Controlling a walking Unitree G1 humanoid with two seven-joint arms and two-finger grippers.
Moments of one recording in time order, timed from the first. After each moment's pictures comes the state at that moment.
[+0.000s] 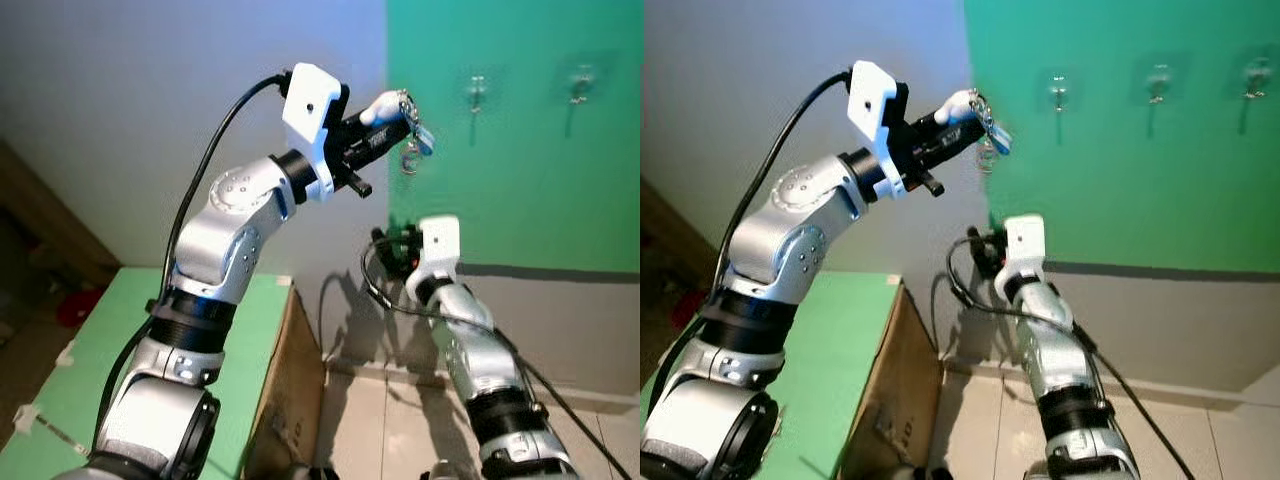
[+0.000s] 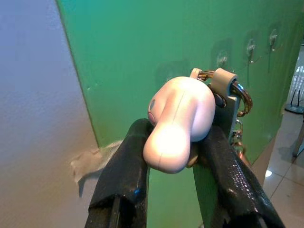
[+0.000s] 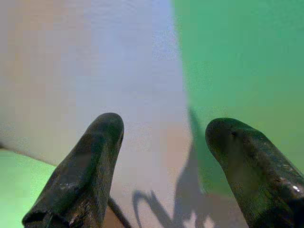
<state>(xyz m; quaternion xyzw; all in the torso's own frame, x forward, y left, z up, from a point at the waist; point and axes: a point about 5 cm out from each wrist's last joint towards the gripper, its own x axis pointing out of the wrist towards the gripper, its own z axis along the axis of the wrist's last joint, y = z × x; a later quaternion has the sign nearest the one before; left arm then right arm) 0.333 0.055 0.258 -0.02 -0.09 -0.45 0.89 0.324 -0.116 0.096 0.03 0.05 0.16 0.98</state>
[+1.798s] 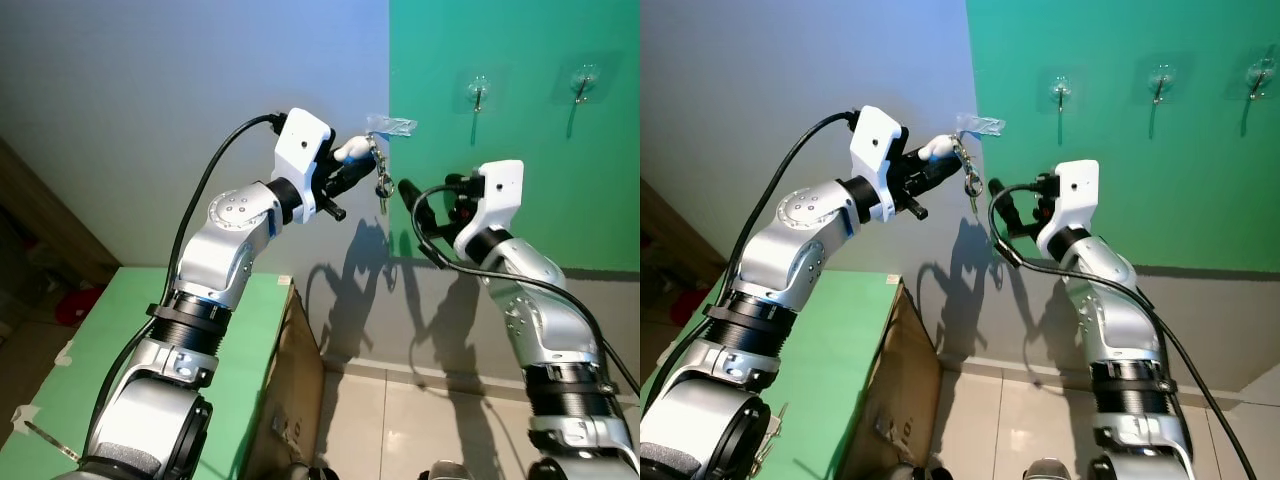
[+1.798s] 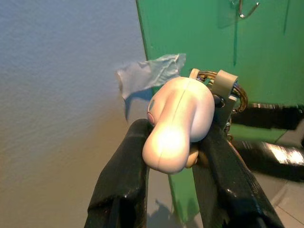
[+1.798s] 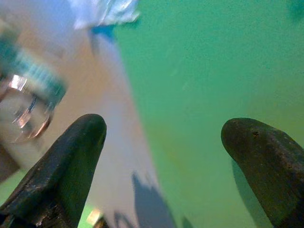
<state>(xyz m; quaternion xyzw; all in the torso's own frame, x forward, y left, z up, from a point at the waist) 0.354 0.072 0.215 0.04 -0.03 -0.40 0.92 0.329 -0.166 0.162 0.03 0.01 0.20 0.98</state>
